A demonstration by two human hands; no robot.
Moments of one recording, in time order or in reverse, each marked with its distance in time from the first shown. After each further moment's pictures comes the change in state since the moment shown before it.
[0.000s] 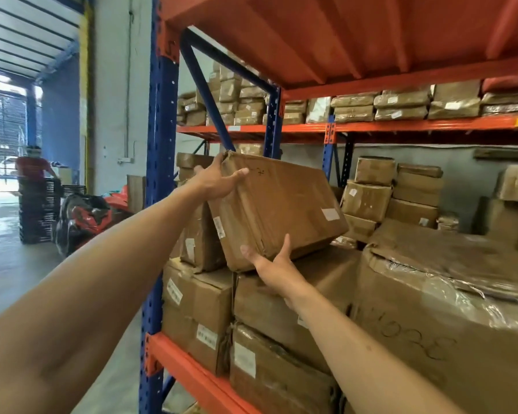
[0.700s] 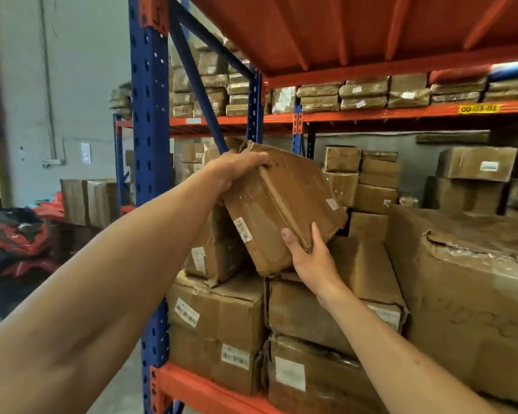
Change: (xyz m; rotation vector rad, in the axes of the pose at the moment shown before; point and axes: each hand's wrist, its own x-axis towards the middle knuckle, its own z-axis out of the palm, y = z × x) left_hand 0.050 -0.010 -0.020 -0.328 -0.245 -0.038; right_hand 0.045 0.004 0.043 0.199 0.424 -0.169
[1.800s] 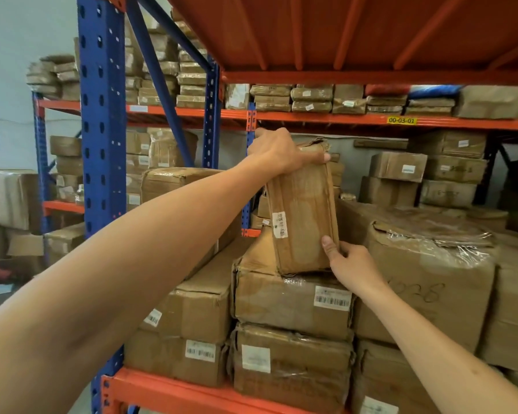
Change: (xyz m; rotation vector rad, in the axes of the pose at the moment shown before) left_hand -0.031 0.061 0.074 0.435 0.037 0.561; right_hand -0.061 -0.014 -0.109 -0.560 0.296 0.035
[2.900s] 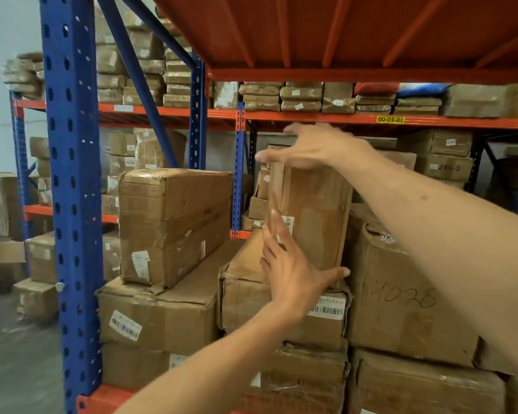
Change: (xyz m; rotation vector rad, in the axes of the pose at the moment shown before) left_hand -0.131 -0.002 0.165 -0.505 0.043 -0.089; right_hand 0.073 -0.190 -0.054 -0.747 -0.033 -0.250
